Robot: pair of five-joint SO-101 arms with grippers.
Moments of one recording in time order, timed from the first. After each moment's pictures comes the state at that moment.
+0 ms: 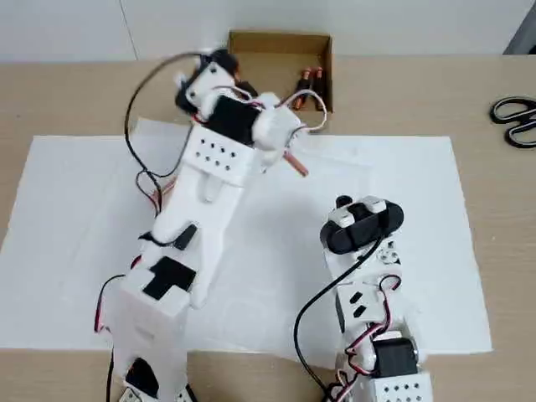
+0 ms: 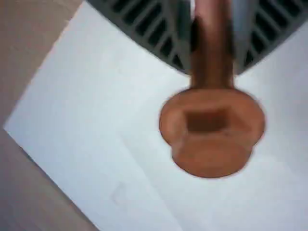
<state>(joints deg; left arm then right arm) 23.9 26.4 -53.2 98.6 74.2 -10.4 -102.9 93.5 34.0 8.1</state>
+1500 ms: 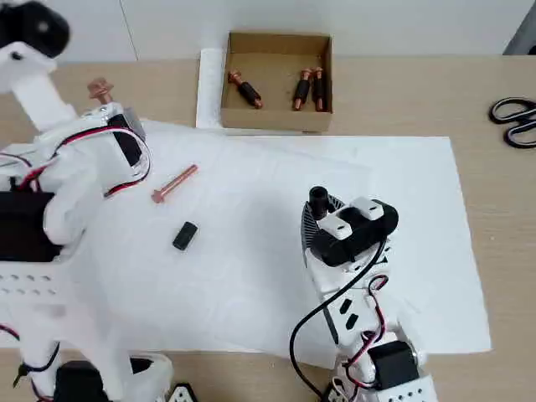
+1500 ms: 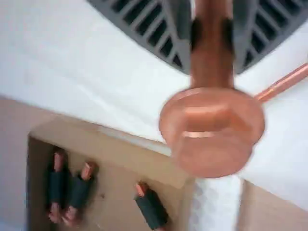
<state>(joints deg) -0.6 -19.4 -30.2 99.6 25.8 -20.2 -102.9 87.7 33.8 2.1</state>
